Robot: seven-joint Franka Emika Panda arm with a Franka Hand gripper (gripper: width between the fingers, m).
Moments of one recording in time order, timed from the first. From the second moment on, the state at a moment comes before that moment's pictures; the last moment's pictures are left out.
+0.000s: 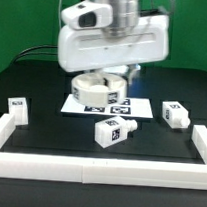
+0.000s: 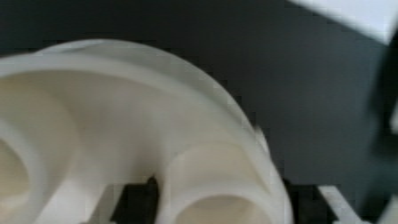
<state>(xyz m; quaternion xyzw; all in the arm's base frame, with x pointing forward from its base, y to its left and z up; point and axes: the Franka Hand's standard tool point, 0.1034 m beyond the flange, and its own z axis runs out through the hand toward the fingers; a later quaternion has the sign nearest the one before) 0.475 0.007 0.091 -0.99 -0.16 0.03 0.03</state>
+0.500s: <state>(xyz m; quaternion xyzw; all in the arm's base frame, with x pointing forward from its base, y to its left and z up) 0.487 0.038 0.079 -0.99 -0.14 0.01 0.02</state>
